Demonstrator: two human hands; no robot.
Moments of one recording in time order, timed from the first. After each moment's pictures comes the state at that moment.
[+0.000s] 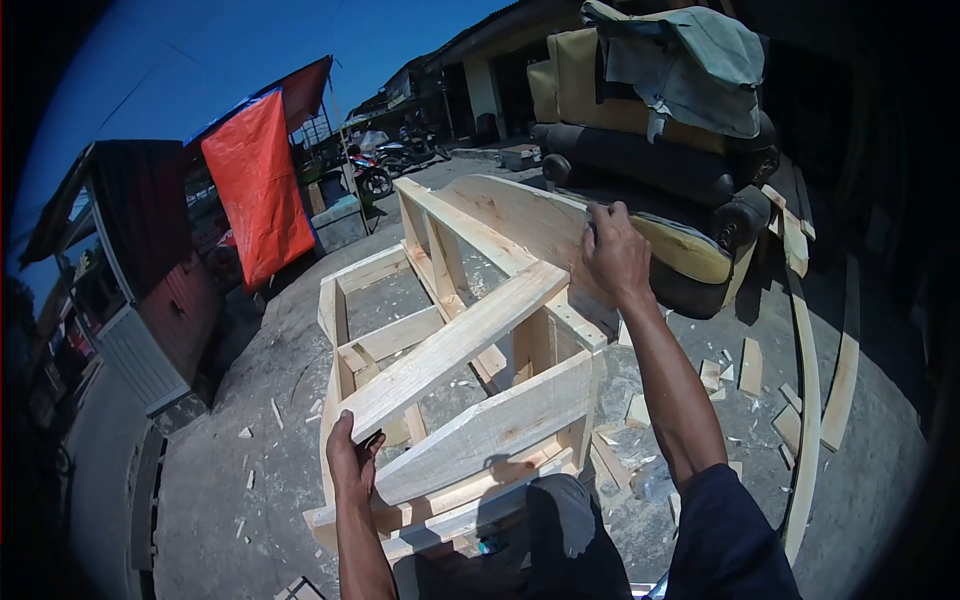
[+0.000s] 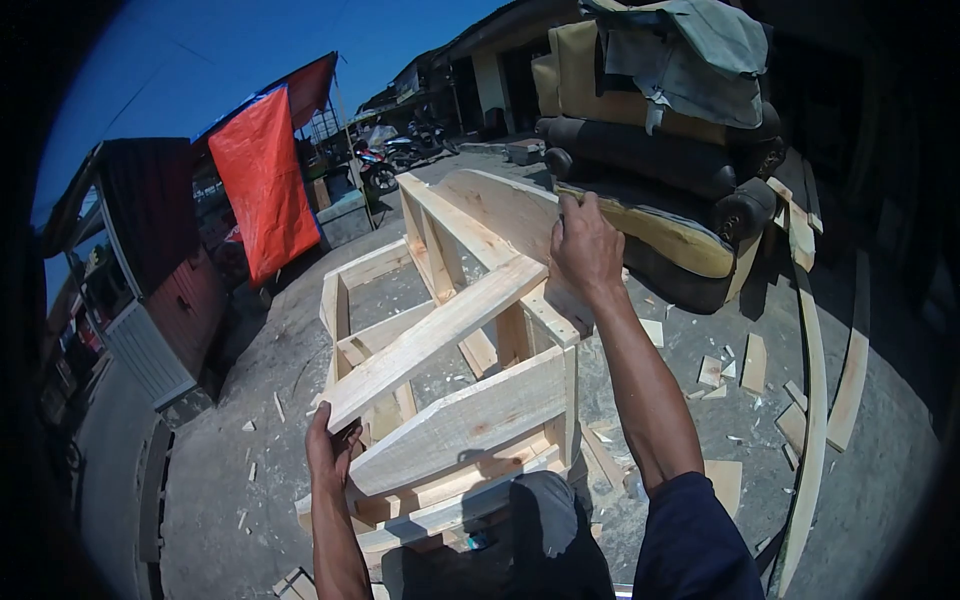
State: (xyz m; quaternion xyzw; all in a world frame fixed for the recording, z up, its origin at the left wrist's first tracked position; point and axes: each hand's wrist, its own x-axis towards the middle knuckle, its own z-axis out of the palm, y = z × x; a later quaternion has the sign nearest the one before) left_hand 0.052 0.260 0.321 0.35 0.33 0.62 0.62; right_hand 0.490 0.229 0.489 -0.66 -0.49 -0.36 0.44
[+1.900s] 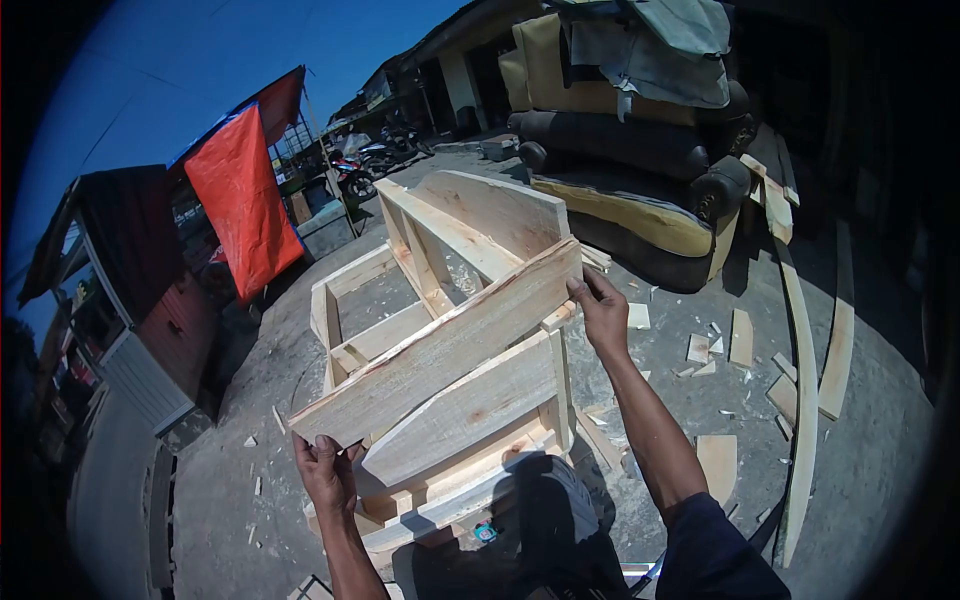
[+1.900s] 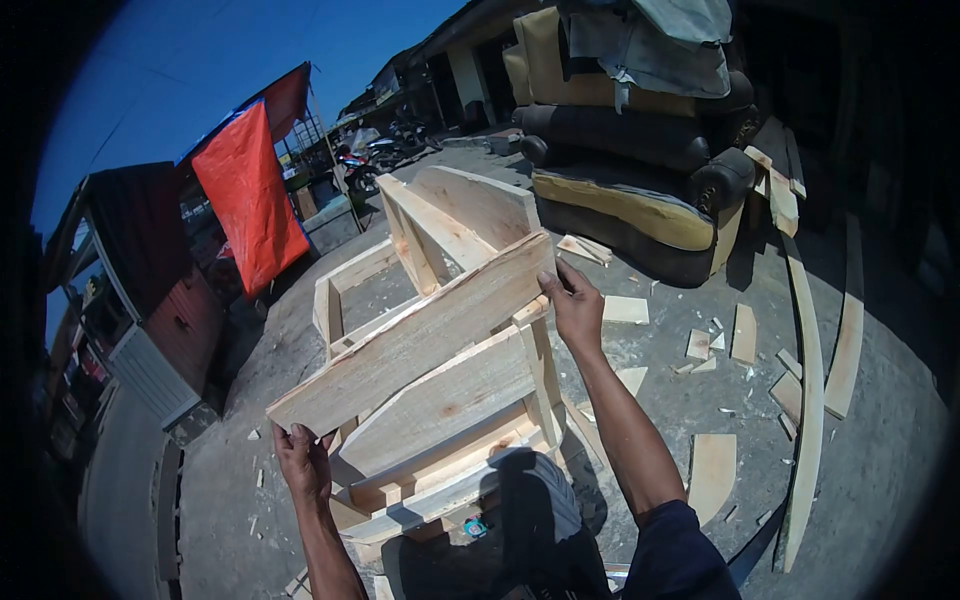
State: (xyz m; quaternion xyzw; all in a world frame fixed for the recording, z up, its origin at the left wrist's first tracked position) left_hand 0.062 0.184 0.349 0.49 0.19 0.69 0.49; right_hand 0.508 0.189 0.364 -0.48 -0.41 0.07 0.77
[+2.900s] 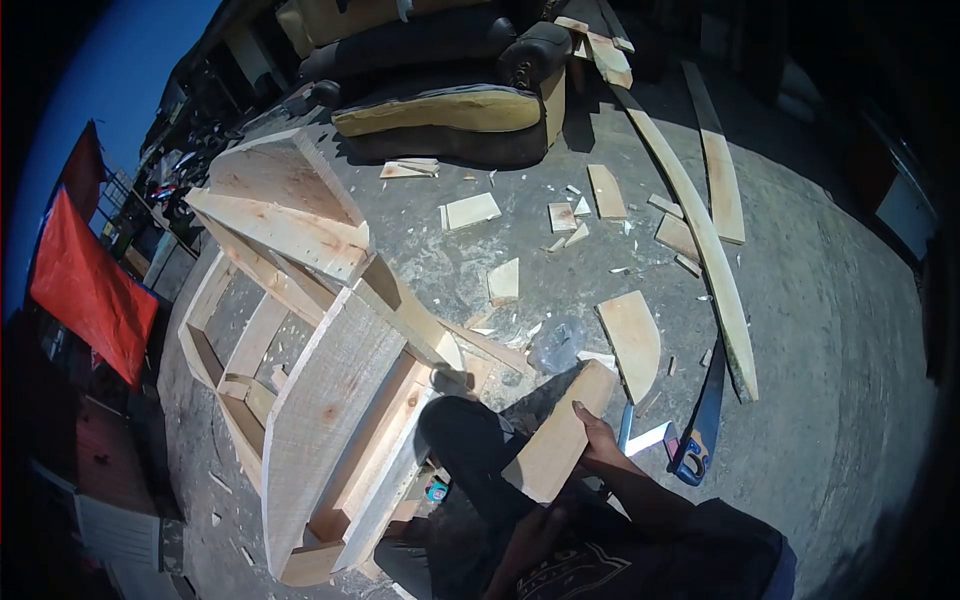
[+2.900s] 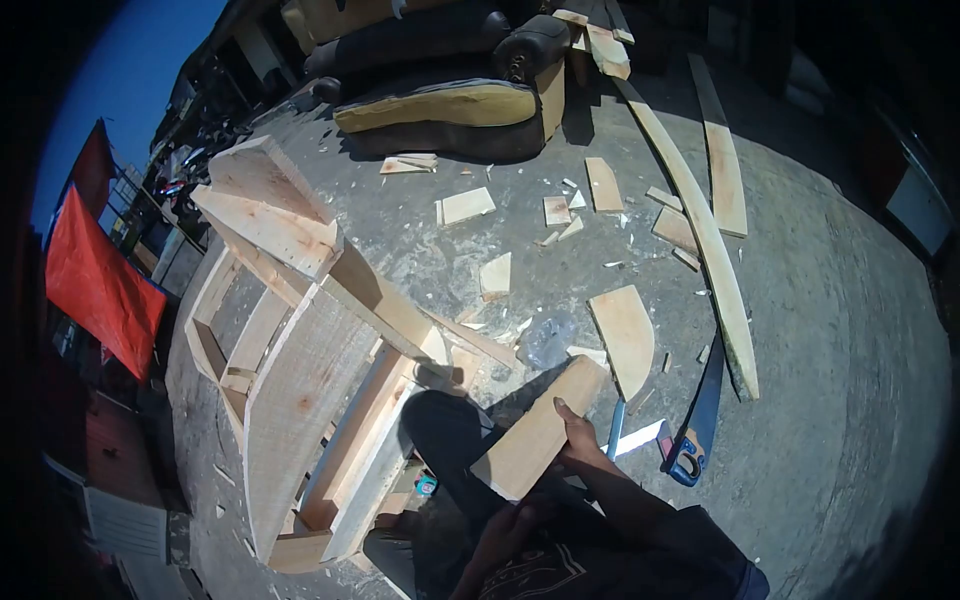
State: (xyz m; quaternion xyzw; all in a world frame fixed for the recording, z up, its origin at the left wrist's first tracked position) left_hand 0.205 -0.047 0.172 0.67 0.26 0.00 0.70; right_hand 0.426 -0.101 0.054 -0.32 0.23 0.43 0.81
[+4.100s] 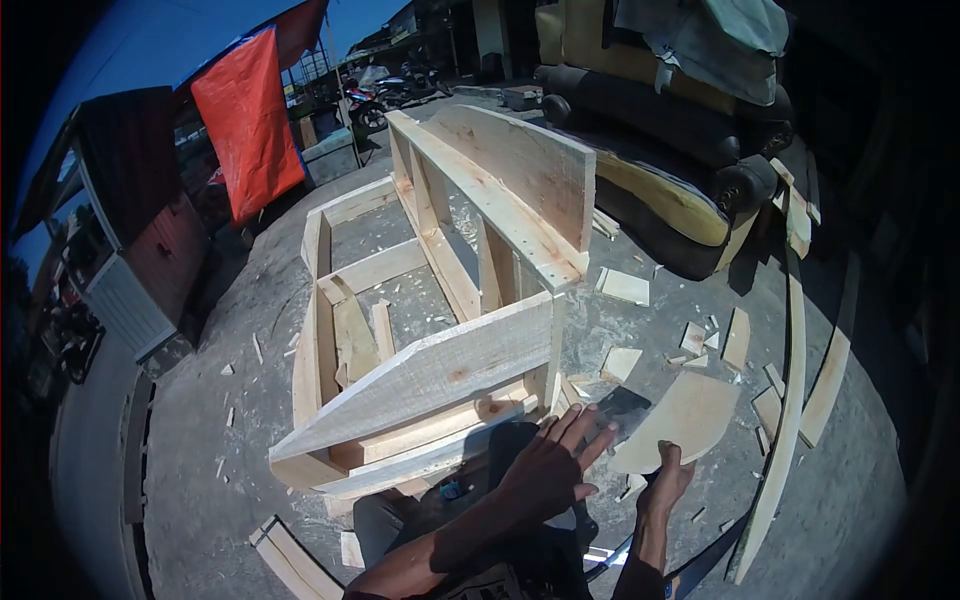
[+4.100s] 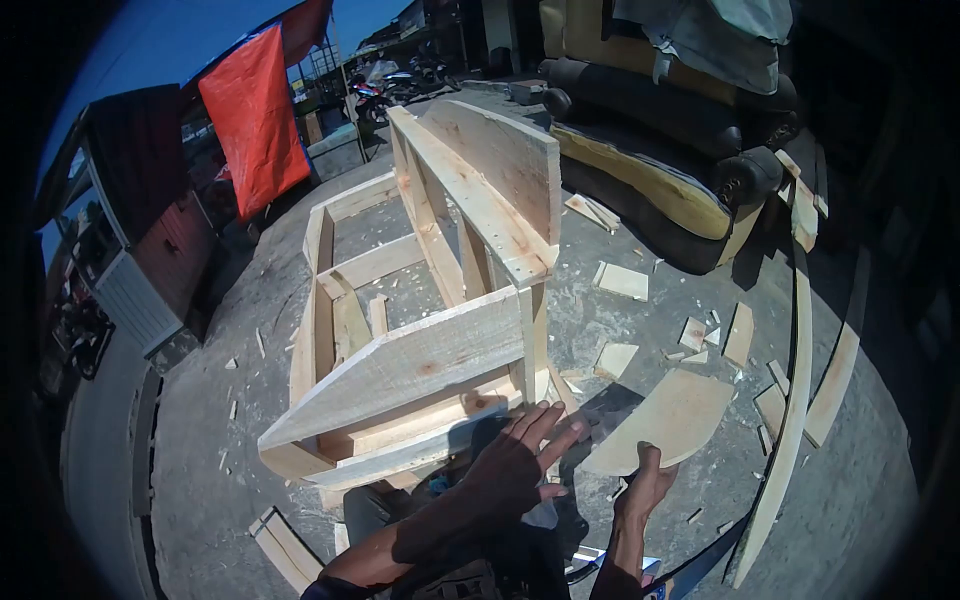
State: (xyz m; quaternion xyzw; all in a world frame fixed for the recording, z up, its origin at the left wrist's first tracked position) left_hand 0.286 0.056 0.314 0.96 0.14 0.21 0.10; right_hand 0.472 -0.051 0.213 -0.52 -0.06 0.14 0.84
